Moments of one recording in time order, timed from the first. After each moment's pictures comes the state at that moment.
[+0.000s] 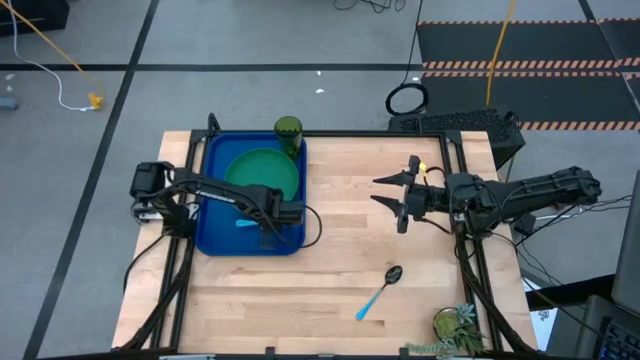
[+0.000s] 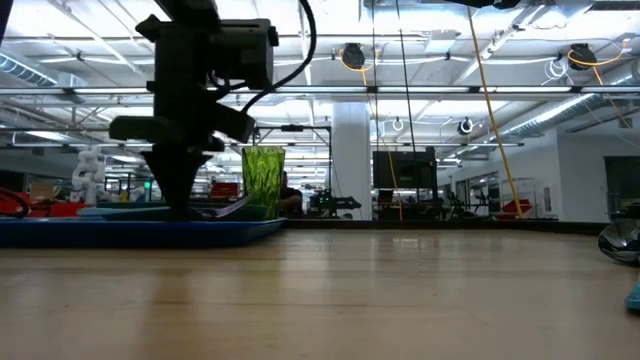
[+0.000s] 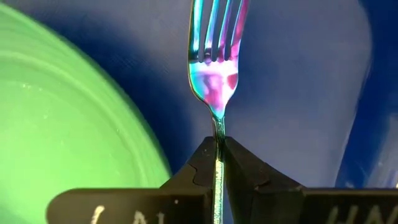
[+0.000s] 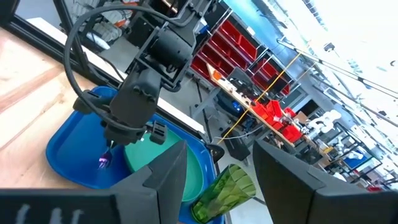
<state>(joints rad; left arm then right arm) -0.01 1.72 1.09 -0.93 -0.11 -0.01 0.13 0.85 0.65 0.17 0.32 -0.67</state>
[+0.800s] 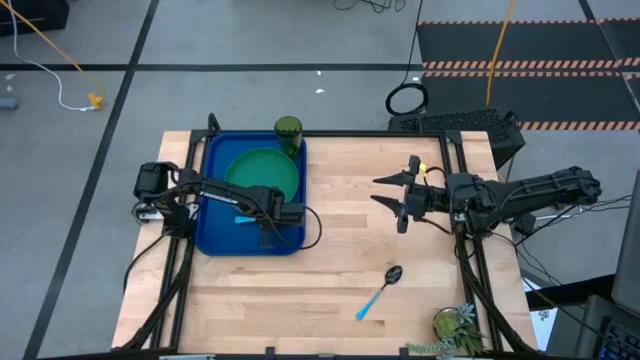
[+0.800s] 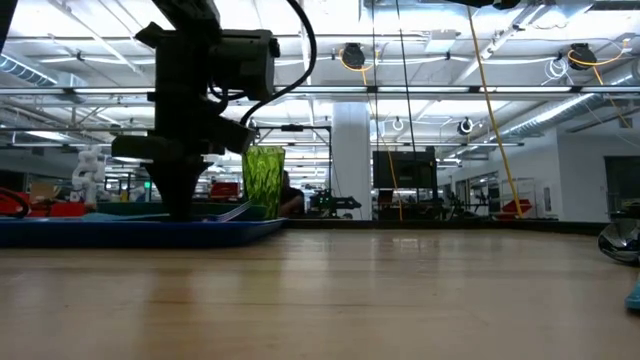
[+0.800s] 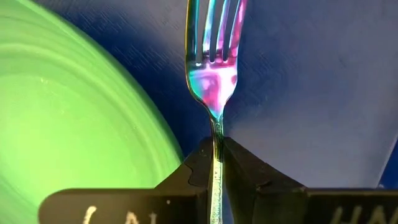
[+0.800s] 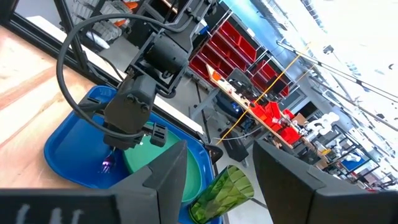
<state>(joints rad) -0.01 1.75 1.08 -0.93 -0.18 -0.01 0.13 0.85 0.65 0.17 0.32 -0.69</state>
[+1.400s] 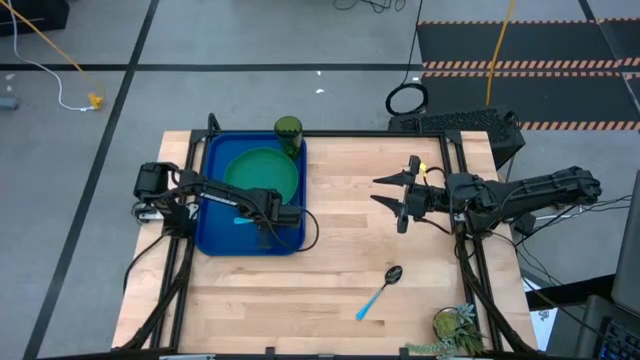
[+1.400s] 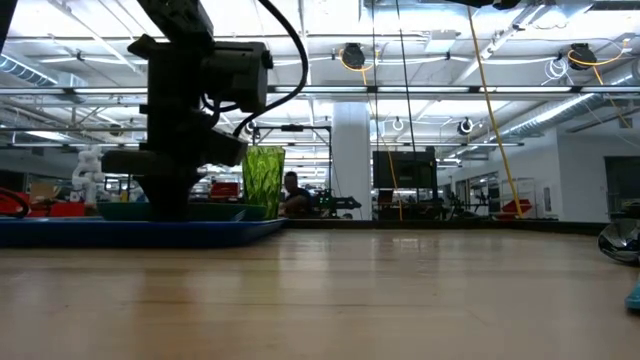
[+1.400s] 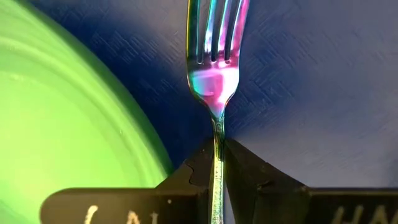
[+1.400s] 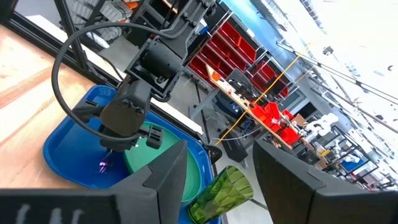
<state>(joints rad) -0.01 1.75 1.01 -0.86 -0.19 0.00 0.13 0.85 0.65 0.17 0.32 -0.70</state>
